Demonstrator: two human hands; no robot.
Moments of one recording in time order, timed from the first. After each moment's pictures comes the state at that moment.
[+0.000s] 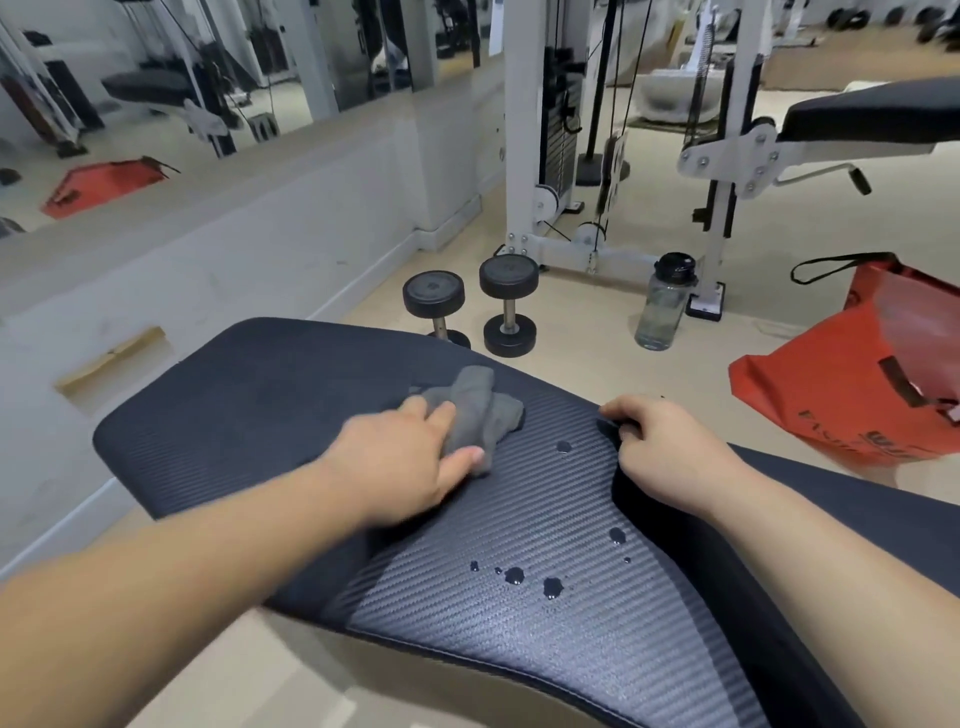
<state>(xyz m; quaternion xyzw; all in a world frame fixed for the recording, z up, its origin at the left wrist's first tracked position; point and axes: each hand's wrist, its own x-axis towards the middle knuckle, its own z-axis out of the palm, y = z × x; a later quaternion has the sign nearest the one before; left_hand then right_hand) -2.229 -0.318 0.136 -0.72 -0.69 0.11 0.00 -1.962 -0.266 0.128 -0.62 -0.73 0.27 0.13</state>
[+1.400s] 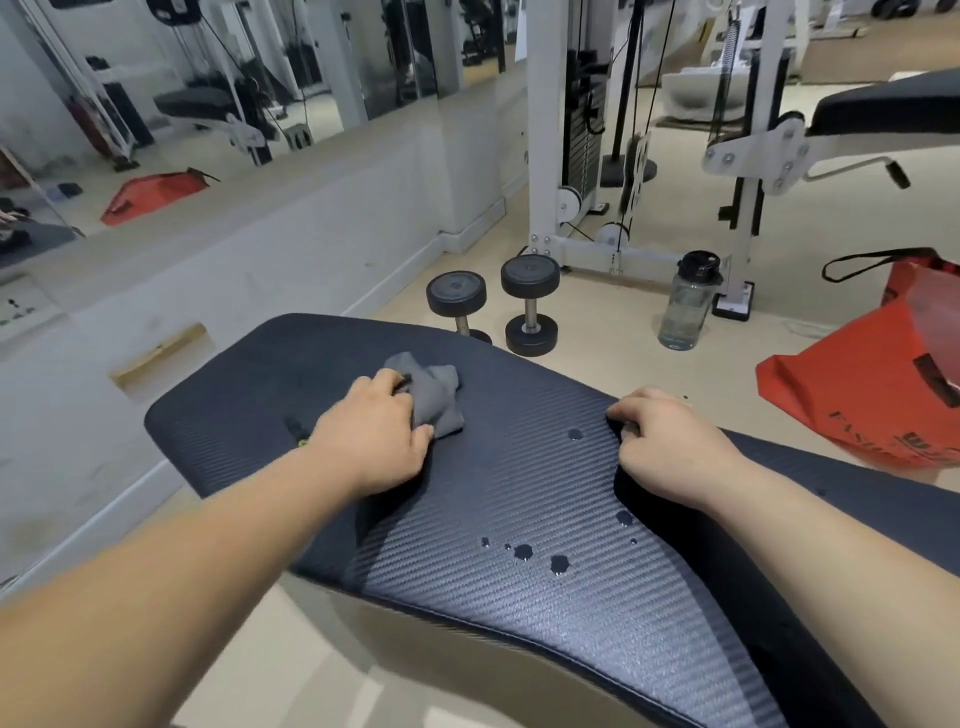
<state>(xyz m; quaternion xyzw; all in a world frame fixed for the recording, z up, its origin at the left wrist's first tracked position) -2.257 -0.332 0.141 -0.66 -0.75 0.06 -0.03 -1.961 -0.267 0.117 -0.59 -0.77 0.24 0.10</state>
